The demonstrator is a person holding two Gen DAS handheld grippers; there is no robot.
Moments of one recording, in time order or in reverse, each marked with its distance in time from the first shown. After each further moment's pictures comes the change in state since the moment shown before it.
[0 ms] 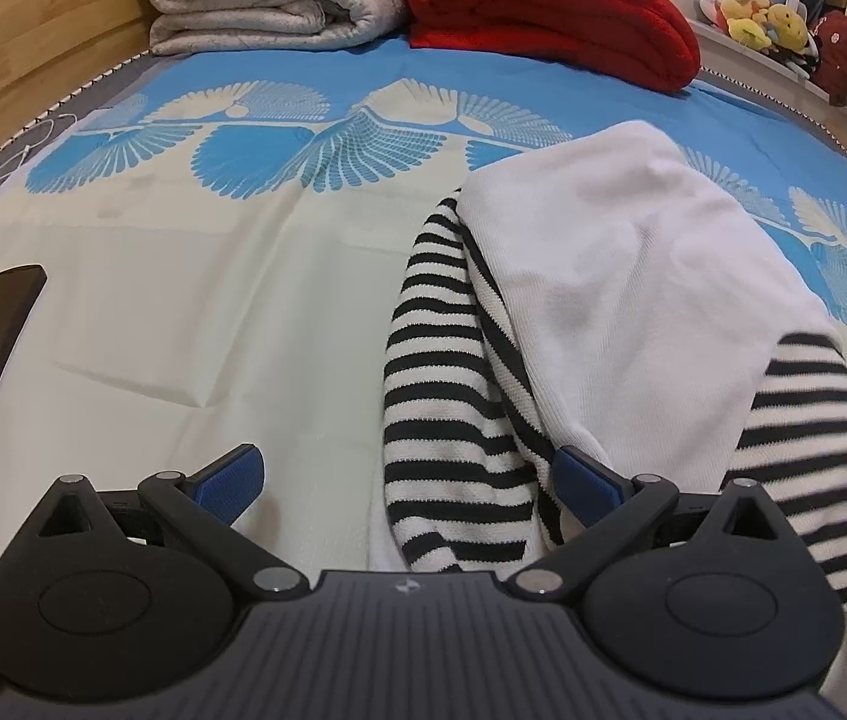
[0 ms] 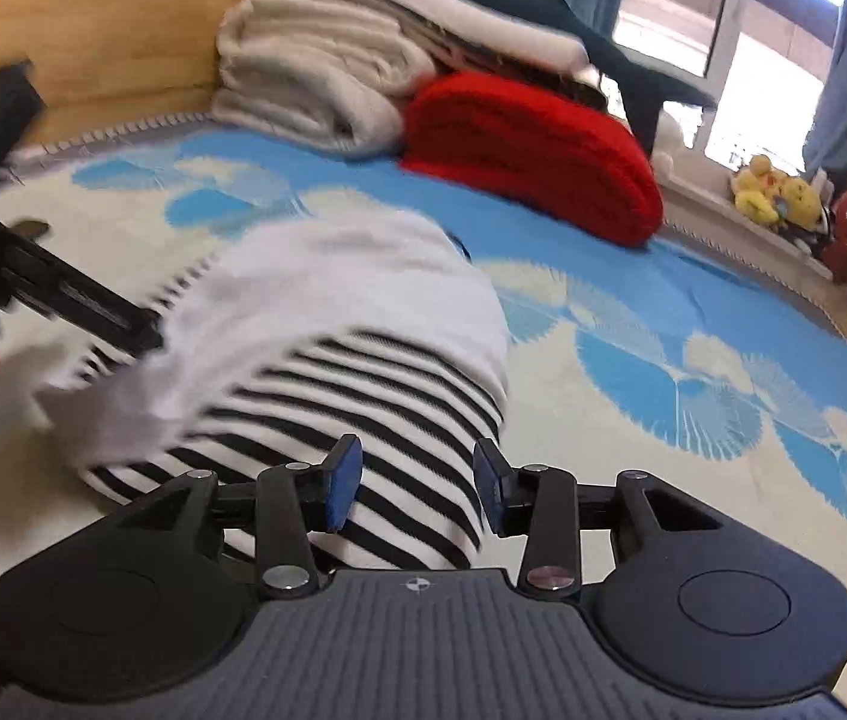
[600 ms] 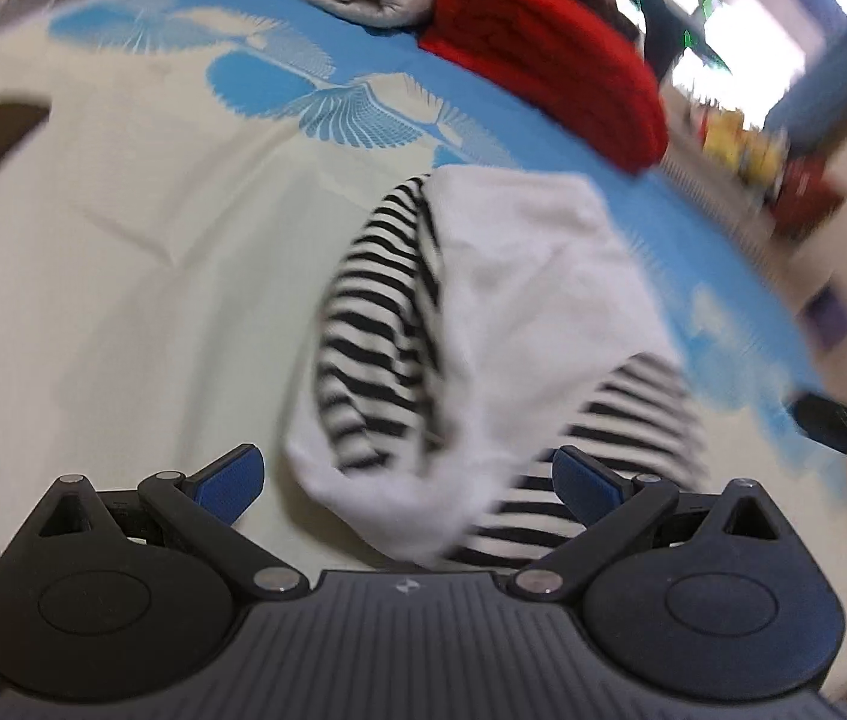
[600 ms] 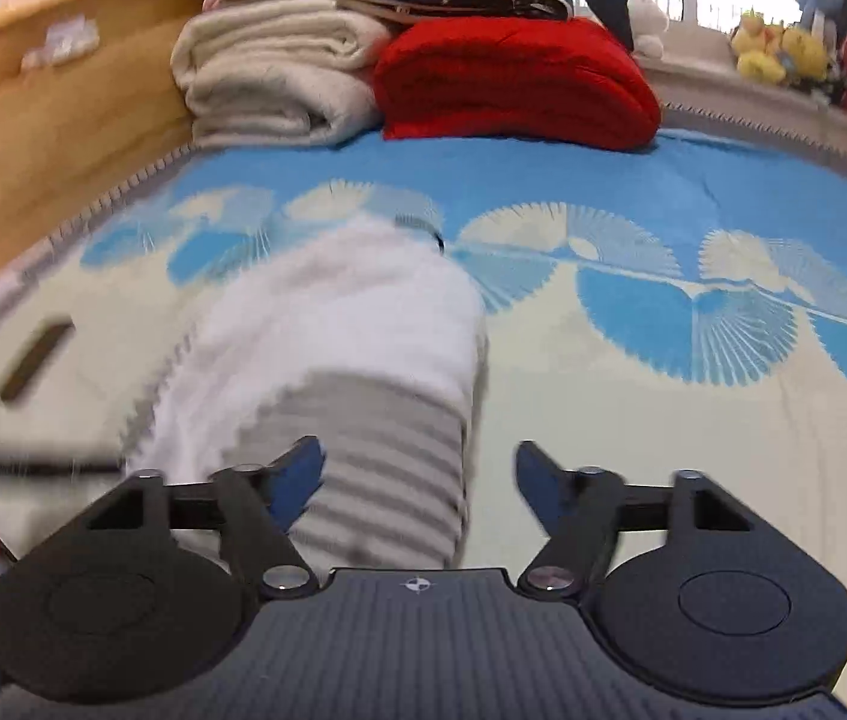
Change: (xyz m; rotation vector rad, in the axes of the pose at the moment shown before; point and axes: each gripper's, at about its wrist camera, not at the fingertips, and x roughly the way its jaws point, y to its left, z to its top) left arm -0.056 0.029 -0.046 -0.361 0.006 -0.295; right arm -0.006 -0.106 0.073 0.310 0.085 0.231
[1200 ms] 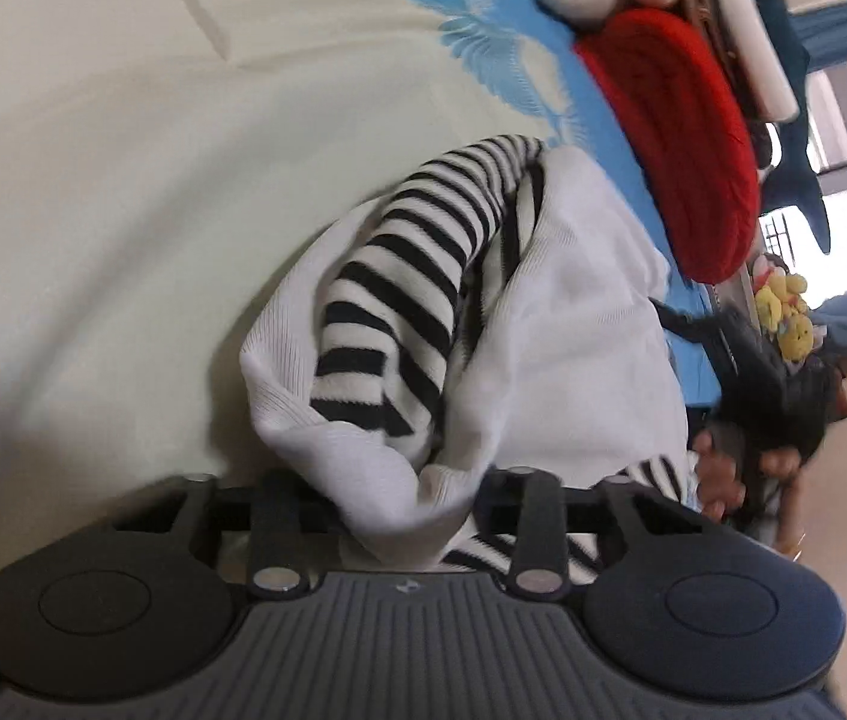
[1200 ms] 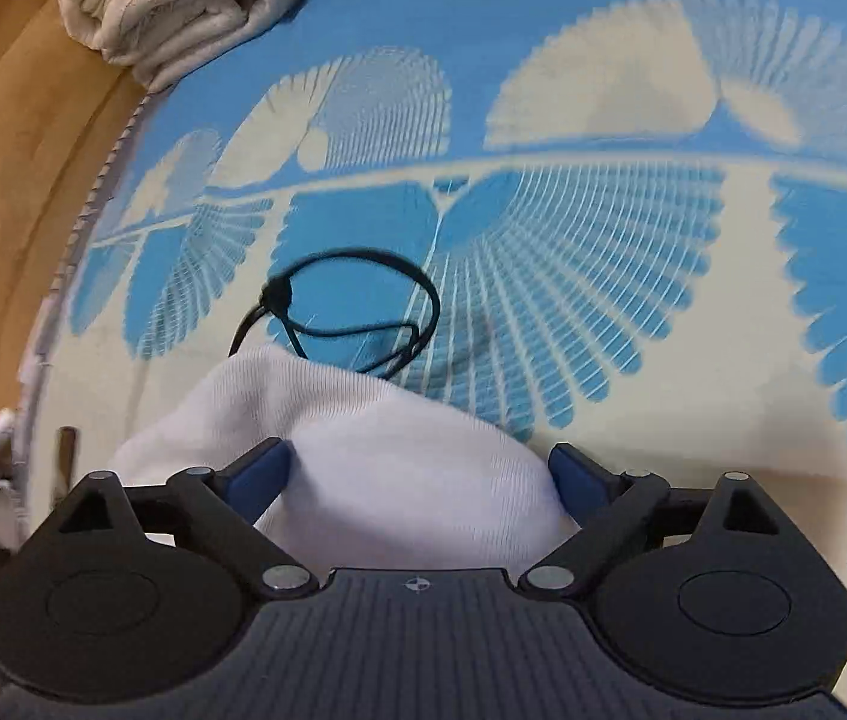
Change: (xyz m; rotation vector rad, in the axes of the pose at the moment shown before) left arm 0.075 0.023 -0.004 -0.510 0.090 -0.059; right arm 0.274 -0.084 0.100 0.314 0.402 0.313
